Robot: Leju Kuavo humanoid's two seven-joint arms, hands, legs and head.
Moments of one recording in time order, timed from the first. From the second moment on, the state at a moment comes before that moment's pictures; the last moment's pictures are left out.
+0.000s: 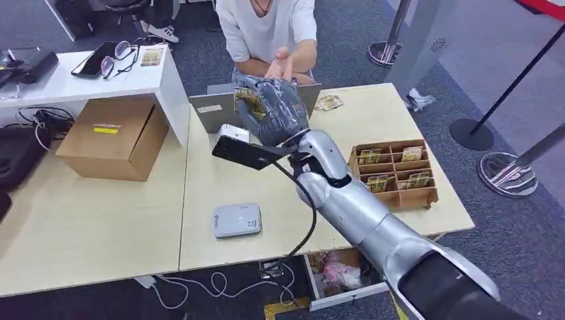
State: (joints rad) left arm -0.26 -0.19 1.46 -0.07 -1.50 0.23 -0.09; right arm -0.87 0.02 0.75 -0.89 0.64 -0.36 -0.14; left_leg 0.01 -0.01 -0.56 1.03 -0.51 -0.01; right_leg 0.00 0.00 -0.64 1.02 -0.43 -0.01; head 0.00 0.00
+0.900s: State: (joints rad) left arm -0.26 -0.19 1.38 -0.07 -1.50 0.23 -0.09; right arm -1.07 0.02 0.78 -0.56 0.89 -0.57 -0.09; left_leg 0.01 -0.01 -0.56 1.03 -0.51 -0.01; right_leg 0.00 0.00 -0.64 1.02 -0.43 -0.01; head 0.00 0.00
